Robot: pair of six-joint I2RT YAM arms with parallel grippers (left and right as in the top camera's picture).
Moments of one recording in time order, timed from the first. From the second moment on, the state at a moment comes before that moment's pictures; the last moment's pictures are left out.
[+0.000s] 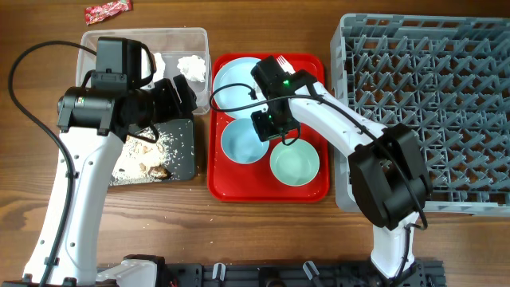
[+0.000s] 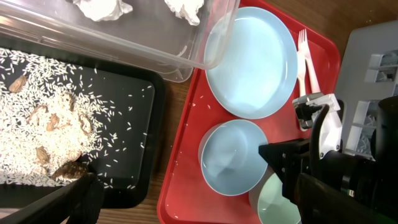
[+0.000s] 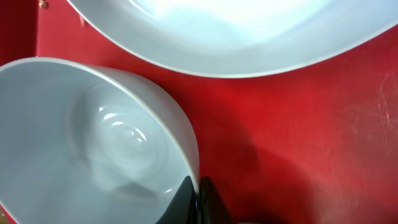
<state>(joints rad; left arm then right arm) -0.10 1.41 1.42 -1.09 0.17 -0.47 0.57 2.06 1.53 -0.91 -0.18 0.20</state>
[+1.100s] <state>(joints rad) -0.10 1.41 1.42 -1.09 0.17 -0.47 0.23 1.77 1.56 -0.53 1.09 0.19</state>
